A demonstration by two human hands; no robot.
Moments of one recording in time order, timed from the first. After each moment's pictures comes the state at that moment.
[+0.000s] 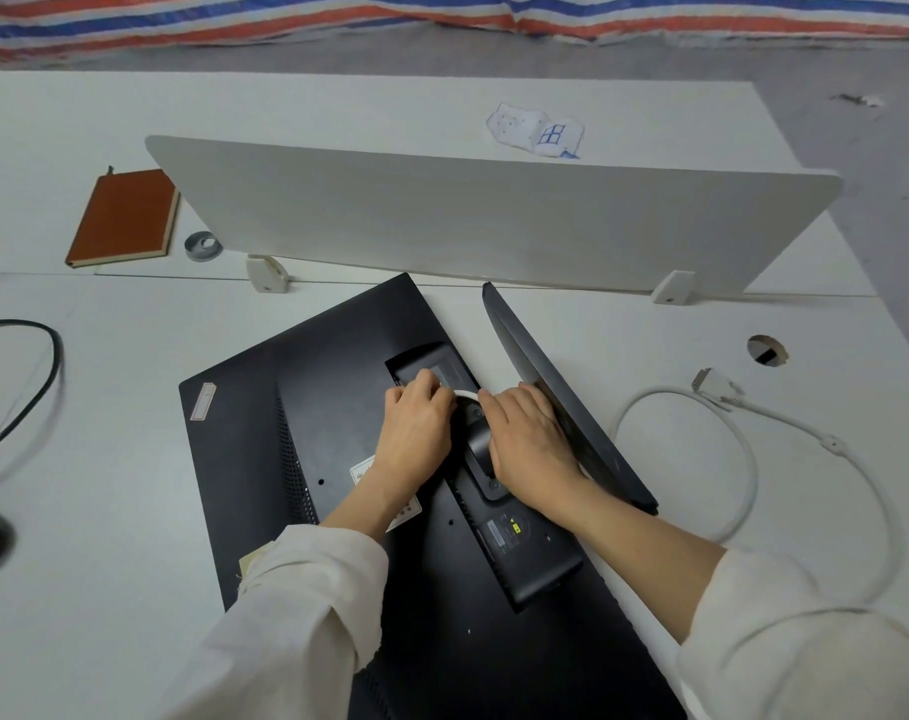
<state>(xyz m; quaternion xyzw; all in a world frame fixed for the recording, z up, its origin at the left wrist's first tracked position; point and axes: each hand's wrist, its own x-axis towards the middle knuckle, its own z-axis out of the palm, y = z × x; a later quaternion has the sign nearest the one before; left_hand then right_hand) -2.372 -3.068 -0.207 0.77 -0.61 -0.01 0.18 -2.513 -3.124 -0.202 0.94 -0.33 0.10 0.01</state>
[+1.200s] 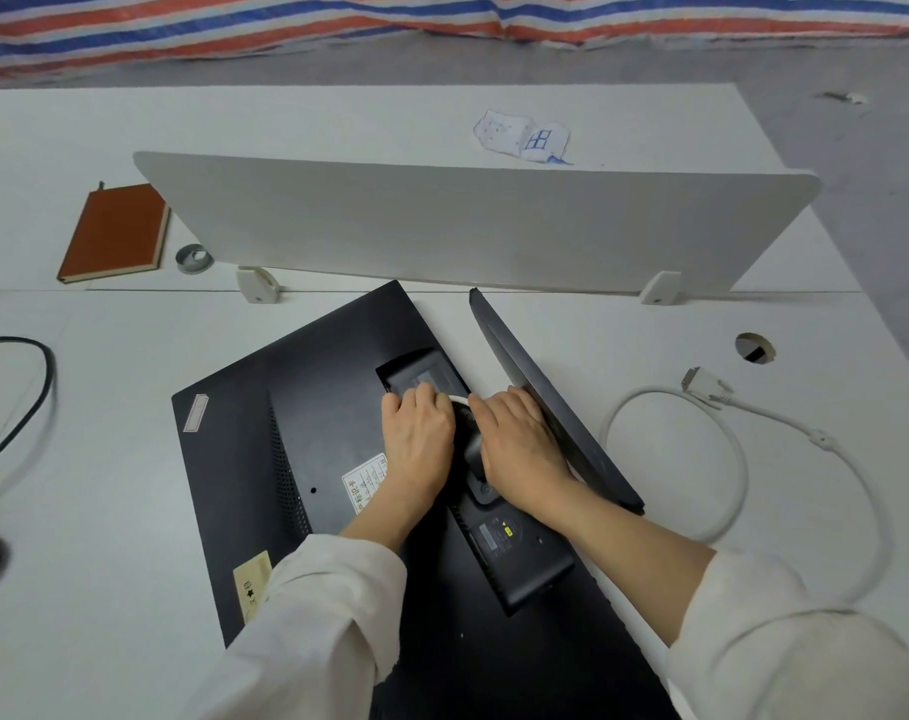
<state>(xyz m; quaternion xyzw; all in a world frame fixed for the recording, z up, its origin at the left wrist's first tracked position) -2.396 -3.074 -0.189 0.80 -0.60 0.08 0.01 -2.513 -3.122 -0.192 0.94 -0.35 0.07 -0.03</state>
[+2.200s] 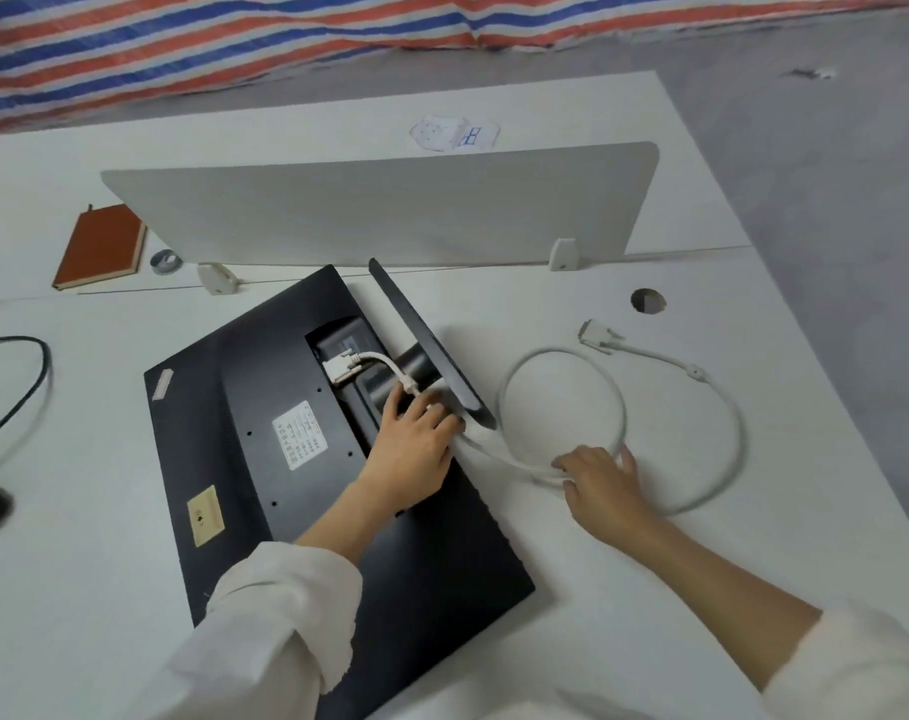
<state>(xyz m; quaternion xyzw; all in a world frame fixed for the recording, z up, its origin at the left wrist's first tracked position) -2.509 -3.026 -0.166 0.68 -0.74 0.03 0.00 -2.751 -3.094 -0.203 0.87 -0.46 -0.08 -0.18</state>
